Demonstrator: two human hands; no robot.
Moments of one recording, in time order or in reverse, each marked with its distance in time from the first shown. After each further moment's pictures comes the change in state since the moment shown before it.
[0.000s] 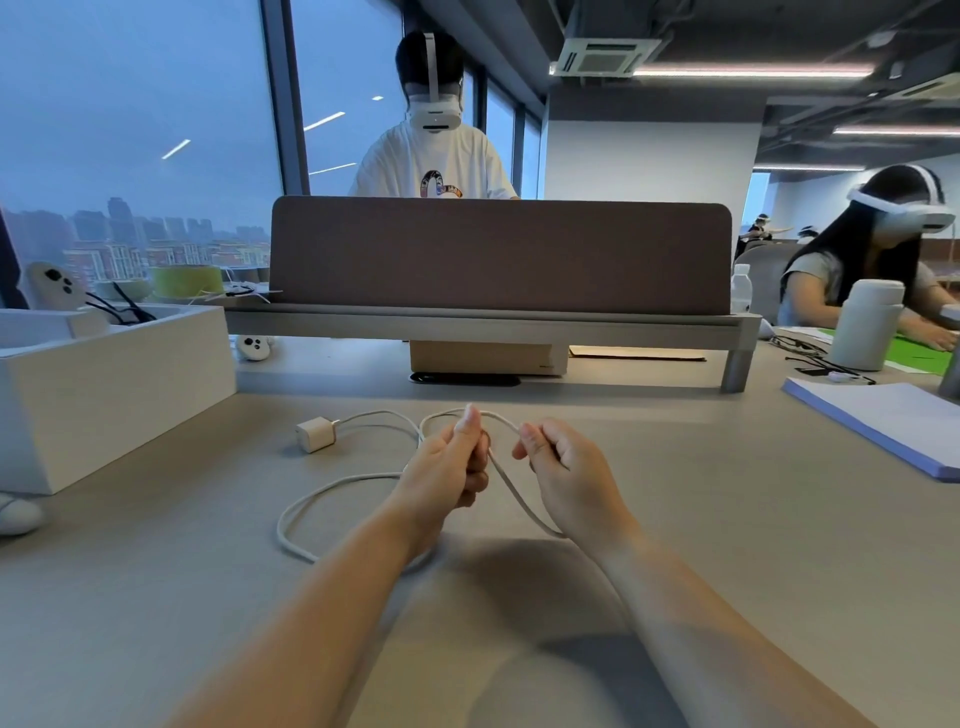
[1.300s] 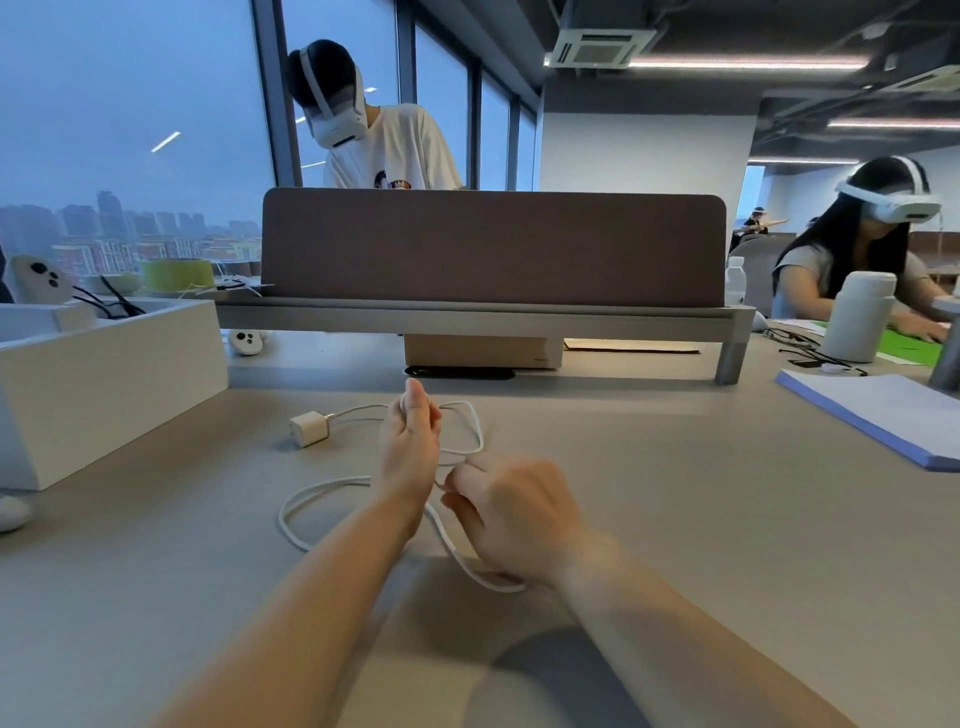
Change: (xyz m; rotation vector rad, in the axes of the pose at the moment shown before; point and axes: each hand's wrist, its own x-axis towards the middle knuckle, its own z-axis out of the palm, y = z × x) left_hand 0.018 -0.007 -0.009 0.041 0.431 0.188; right_hand -0.015 -0.013 0.026 -0.724 -0.091 -0.620
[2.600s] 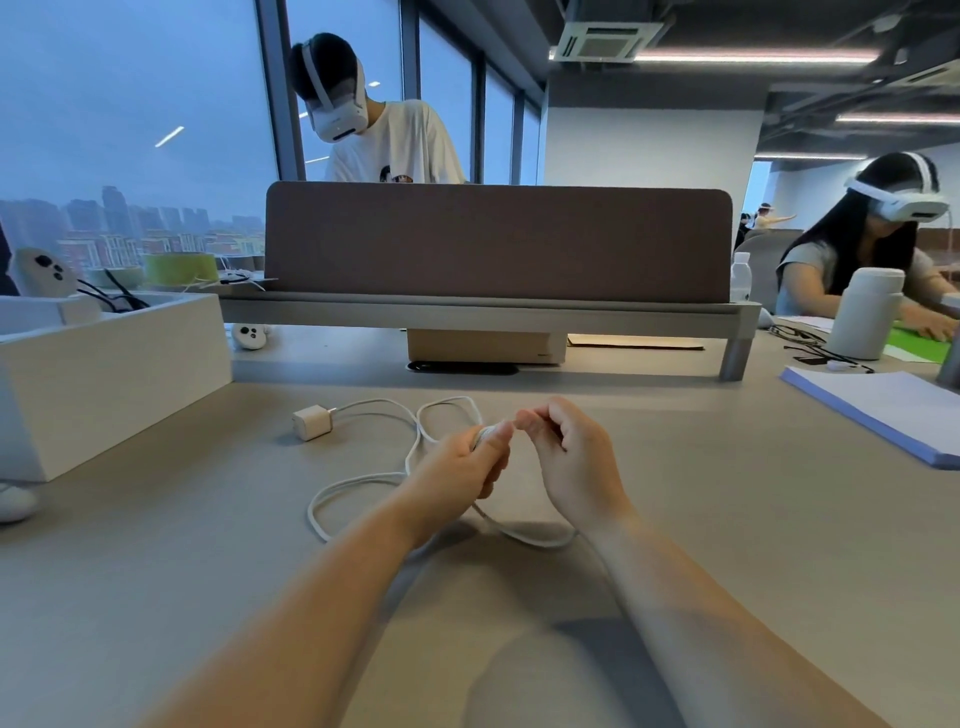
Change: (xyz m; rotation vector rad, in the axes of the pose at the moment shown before) left_hand -0.021 0.005 0.008 0.281 -0.549 -0.046; right_hand -0.001 0.037 -0.003 0.623 0.204 0.565
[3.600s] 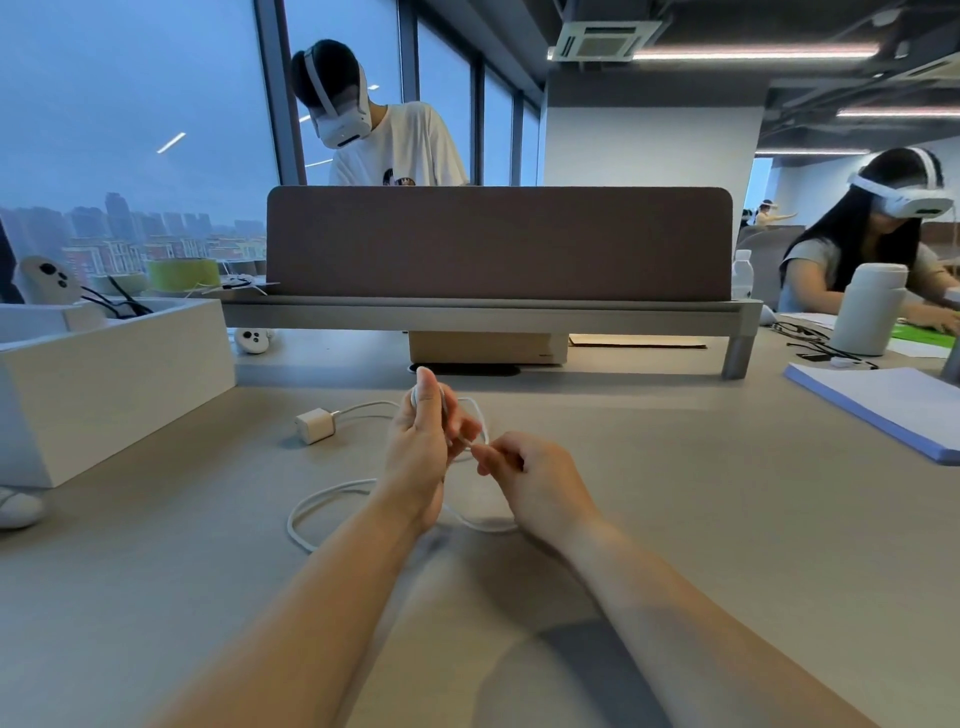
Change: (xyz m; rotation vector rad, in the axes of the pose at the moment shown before) left_hand 0.003 0.009 -0.009 -0.654 0.388 0.139; right_hand -0.008 -0.010 0.019 -0.040 -0.267 0.181
